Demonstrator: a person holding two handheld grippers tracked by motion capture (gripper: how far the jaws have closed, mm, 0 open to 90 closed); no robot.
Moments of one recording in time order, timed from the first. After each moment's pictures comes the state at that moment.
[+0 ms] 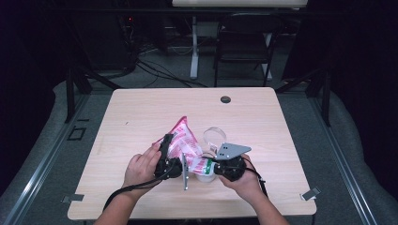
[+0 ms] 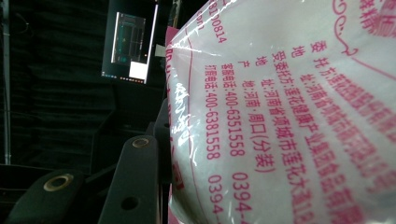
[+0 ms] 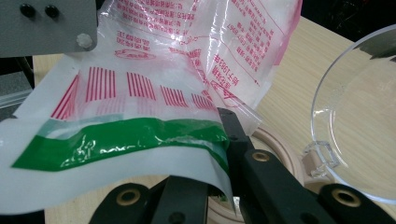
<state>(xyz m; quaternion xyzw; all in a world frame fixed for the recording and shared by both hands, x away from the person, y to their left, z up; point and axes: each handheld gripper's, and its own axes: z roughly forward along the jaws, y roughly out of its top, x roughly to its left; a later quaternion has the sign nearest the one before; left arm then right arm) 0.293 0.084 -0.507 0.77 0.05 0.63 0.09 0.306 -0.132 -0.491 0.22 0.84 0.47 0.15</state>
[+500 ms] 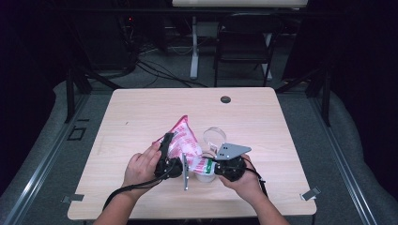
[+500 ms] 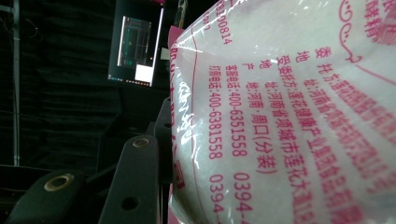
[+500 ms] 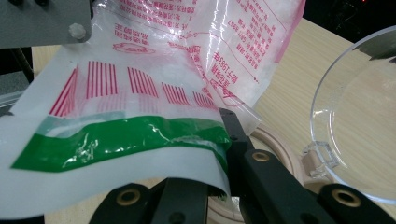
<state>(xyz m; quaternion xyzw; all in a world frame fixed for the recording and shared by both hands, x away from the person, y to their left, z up) 0.292 0.083 -0.503 0.76 0.04 0.64 0.10 0.305 -0.132 -0.491 0.22 0.84 0.47 0.15</state>
